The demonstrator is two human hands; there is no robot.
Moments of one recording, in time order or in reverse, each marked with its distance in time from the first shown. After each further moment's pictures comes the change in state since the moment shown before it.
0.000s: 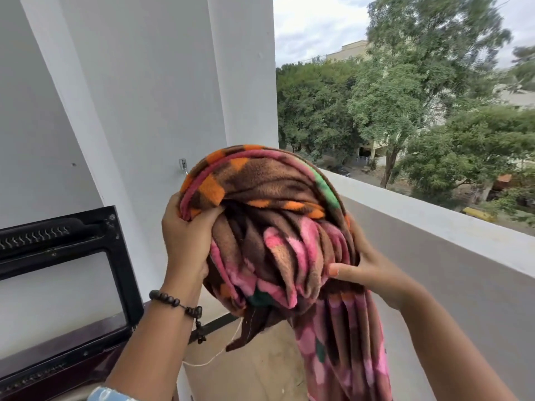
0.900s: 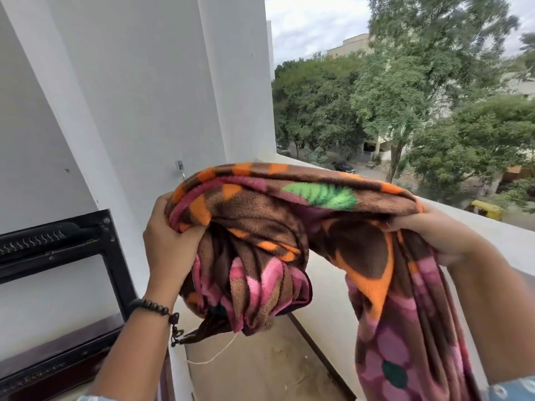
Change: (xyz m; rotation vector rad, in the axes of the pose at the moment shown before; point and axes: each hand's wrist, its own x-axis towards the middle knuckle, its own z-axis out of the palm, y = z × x) left_hand -0.011 -0.002 -0.009 0.383 -0.048 0.233; right_hand -0.007 -0.022 -0.100 0.404 0.034 0.087
